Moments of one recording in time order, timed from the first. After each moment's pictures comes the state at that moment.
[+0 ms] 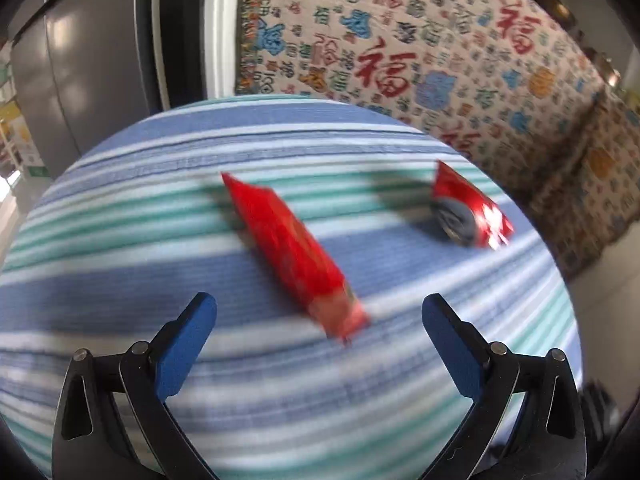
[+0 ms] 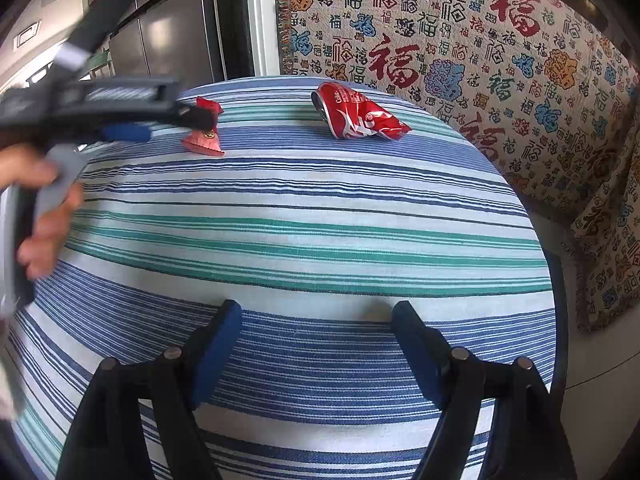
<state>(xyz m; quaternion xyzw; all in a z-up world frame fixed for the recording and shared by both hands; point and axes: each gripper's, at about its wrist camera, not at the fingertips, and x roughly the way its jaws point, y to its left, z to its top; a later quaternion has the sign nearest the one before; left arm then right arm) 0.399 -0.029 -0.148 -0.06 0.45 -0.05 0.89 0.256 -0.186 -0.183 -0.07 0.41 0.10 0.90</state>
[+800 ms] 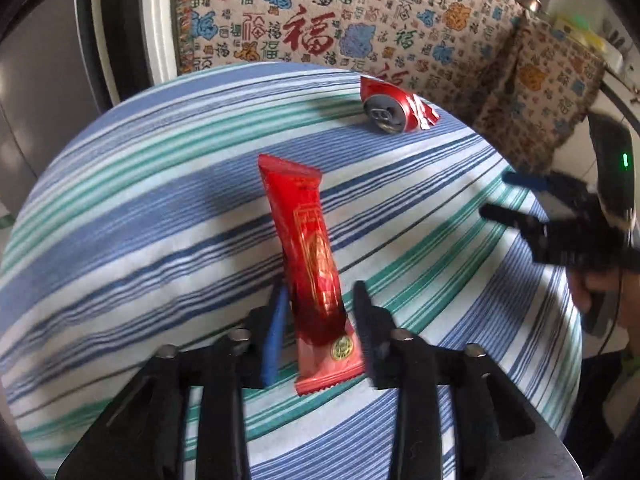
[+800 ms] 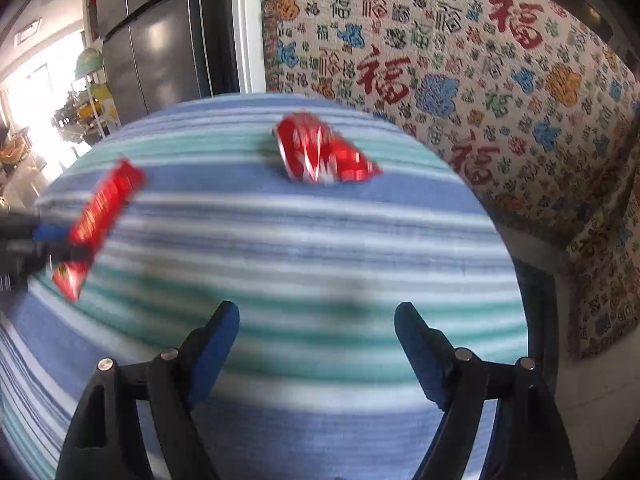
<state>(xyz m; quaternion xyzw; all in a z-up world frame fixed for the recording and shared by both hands) 0.301 -0.021 -0.158 0.01 0.46 -0.18 0.87 0.313 -0.204 -0.160 -0.08 0.39 0.10 0.91</state>
